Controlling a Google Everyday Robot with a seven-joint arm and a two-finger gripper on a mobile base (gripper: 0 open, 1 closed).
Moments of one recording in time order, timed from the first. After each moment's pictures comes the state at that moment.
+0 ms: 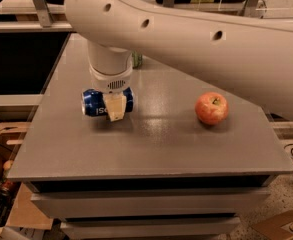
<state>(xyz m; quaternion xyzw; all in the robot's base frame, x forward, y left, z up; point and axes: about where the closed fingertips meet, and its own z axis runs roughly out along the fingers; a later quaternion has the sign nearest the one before) 0.532 0.083 0.849 -0.82 0.56 -0.05 0.13</state>
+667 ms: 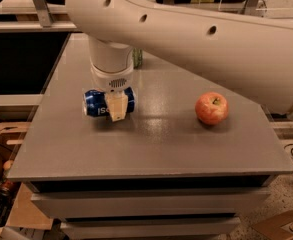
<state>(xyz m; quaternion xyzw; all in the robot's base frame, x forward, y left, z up) 0.529 0.077 0.844 -0.82 0.56 -0.03 0.10</state>
